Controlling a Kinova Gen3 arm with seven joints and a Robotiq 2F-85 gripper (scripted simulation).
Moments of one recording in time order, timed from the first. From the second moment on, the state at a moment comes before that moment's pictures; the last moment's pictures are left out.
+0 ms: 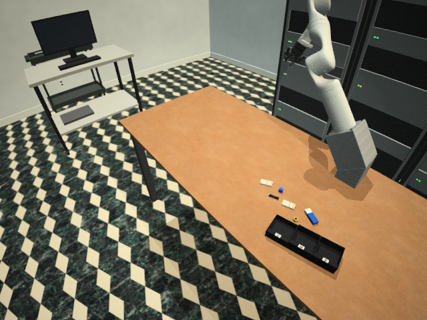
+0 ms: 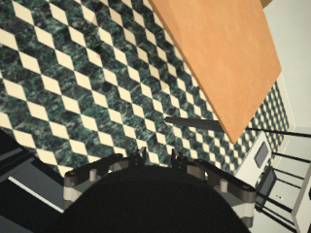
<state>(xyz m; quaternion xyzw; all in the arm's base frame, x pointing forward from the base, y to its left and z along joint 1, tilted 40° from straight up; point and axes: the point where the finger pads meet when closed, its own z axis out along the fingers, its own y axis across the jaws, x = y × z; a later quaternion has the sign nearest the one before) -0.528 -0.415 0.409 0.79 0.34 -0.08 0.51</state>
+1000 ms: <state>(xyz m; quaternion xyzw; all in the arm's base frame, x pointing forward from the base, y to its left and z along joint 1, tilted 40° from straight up) -0.450 -0.563 0.449 0.71 0.40 -0.13 0.57</state>
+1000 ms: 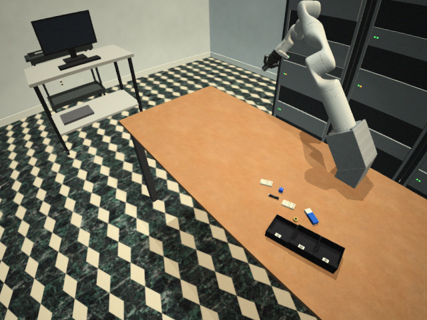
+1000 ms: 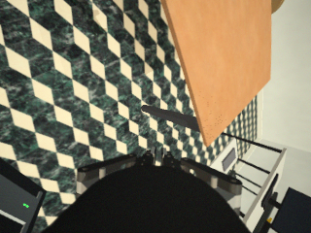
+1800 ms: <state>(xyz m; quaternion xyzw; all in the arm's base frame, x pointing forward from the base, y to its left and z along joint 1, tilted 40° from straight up) -0.365 -0.660 0.482 0.63 0.45 -0.17 0.60</state>
